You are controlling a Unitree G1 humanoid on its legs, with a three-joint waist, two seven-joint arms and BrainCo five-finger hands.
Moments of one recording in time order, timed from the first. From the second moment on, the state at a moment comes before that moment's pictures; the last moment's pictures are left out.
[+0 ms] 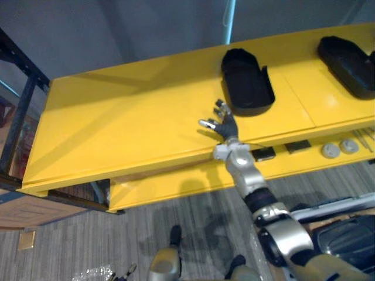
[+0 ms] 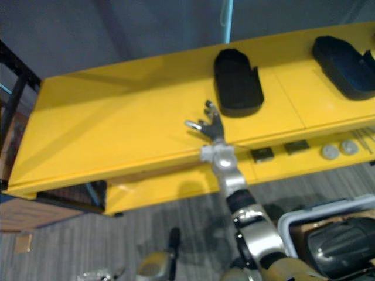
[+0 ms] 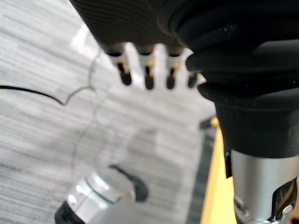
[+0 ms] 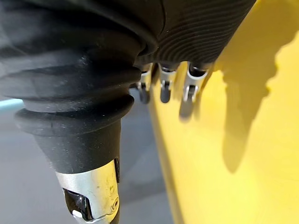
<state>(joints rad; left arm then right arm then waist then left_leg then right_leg) 0.23 0.06 0.22 0.96 -0.39 -0.10 0.15 -0.73 -0.07 0.16 0.65 0.30 -0.16 -0.17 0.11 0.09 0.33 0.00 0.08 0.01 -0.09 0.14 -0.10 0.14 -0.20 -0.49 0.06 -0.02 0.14</state>
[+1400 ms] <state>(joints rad) 0.23 0.06 0.20 0.96 -0.39 -0.09 0.14 -0.70 -0.08 0.25 0.48 0.28 -0.26 -0.04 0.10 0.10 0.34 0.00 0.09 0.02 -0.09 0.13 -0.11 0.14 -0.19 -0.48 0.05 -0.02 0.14</state>
